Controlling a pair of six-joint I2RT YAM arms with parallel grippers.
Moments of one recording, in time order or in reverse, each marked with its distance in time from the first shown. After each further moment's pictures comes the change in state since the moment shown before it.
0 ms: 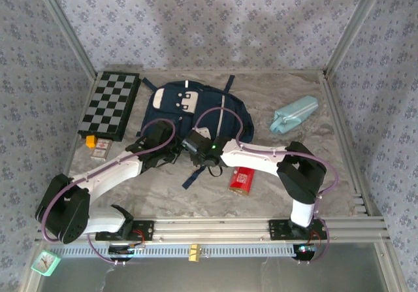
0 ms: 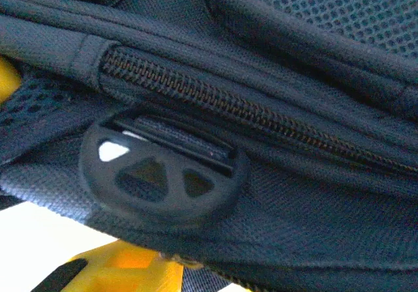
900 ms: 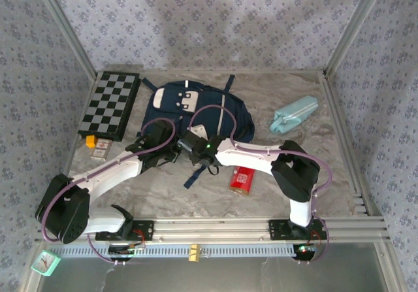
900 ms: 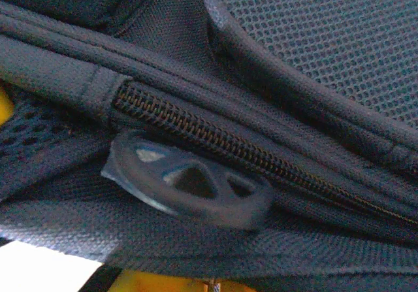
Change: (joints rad) left arm -0.001 0.000 0.002 0.016 0.000 0.000; right arm 0.009 0.050 0.064 -0.043 0.121 -0.099
